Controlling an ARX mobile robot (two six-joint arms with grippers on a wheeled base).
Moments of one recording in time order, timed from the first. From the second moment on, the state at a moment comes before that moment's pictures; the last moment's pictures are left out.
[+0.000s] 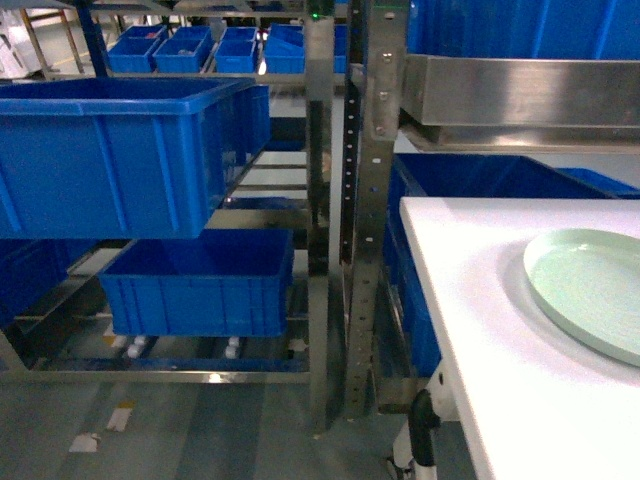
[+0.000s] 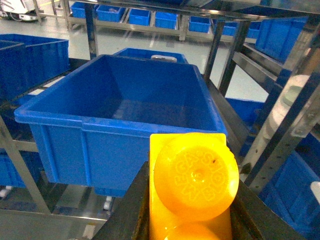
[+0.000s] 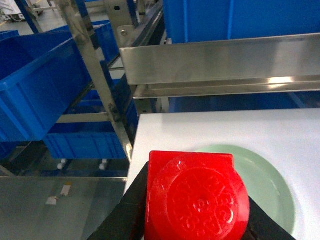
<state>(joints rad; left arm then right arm) -0.06 1.16 0.75 0.30 -0.14 -0.11 0.05 1.02 0.66 0.09 -0.10 0.12</state>
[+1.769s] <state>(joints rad) -0.06 1.16 0.75 0.30 -0.14 -0.11 0.05 1.02 0.66 0.09 -0.10 0.12</state>
